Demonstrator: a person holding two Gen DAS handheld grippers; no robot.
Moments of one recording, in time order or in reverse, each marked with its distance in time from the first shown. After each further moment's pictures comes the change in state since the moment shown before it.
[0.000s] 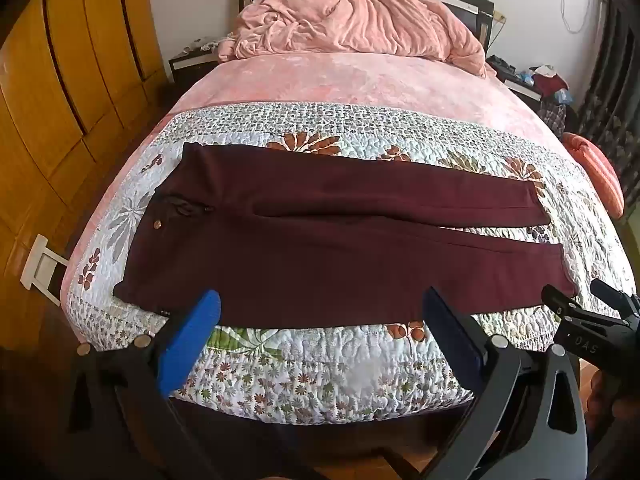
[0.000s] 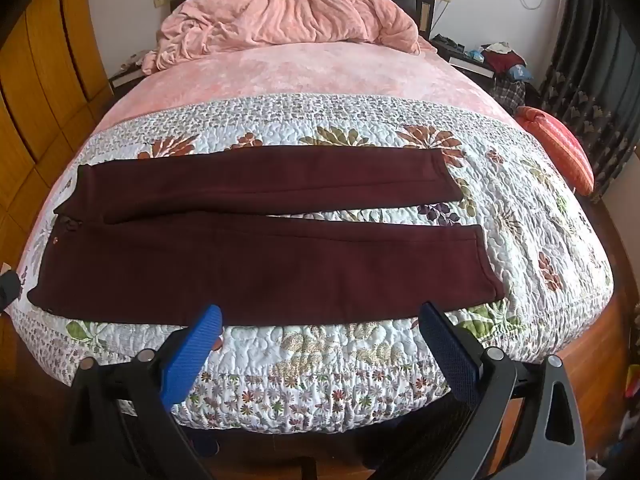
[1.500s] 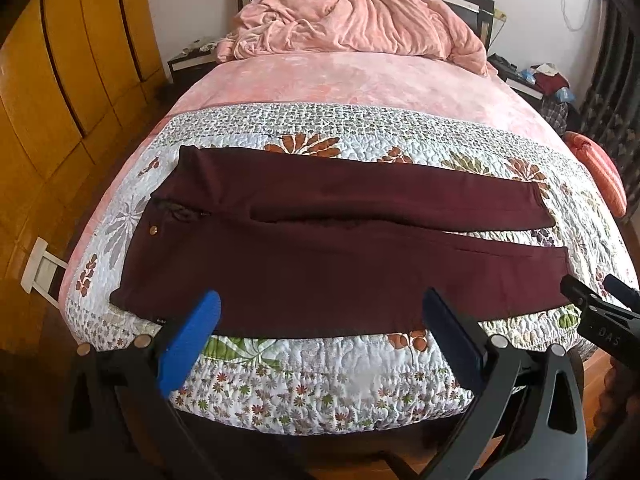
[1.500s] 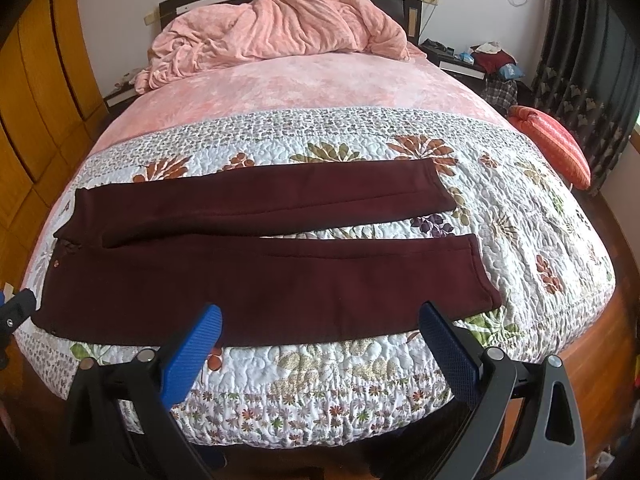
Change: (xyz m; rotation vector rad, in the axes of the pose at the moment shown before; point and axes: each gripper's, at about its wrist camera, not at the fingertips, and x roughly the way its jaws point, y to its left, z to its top) left arm 0.014 -0.006 0.009 0.004 0.006 0.004; right arm -0.004 -0.006 0.011 0.050 -0.040 0.002
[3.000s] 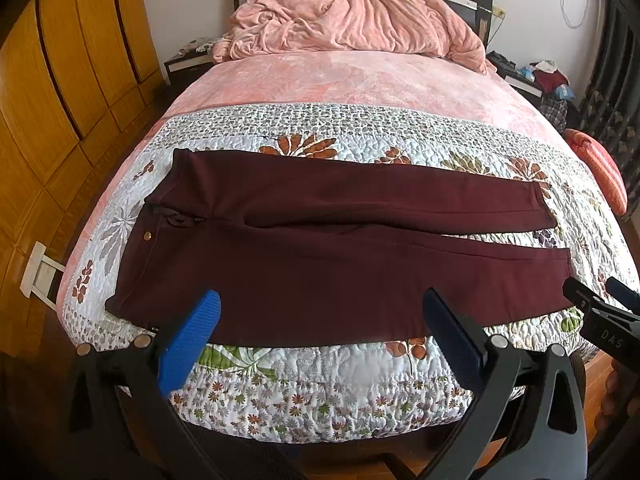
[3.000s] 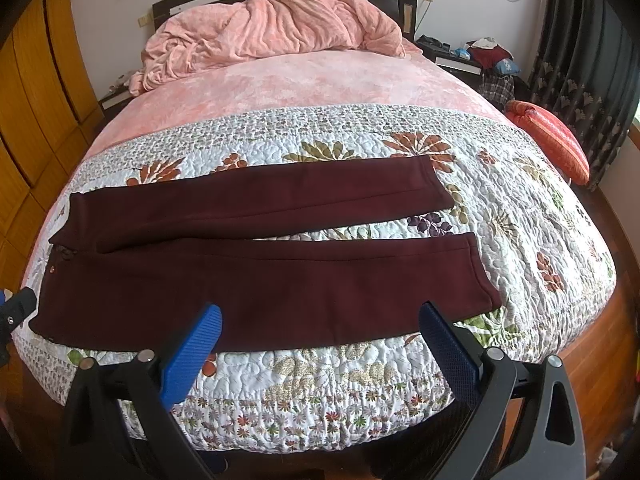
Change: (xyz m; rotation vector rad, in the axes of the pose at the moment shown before) left arm 0.009 -0.007 0.005 0.008 -0.003 0.005; right arm 0.007 -0.008 0.002 0.014 0.001 -0.002
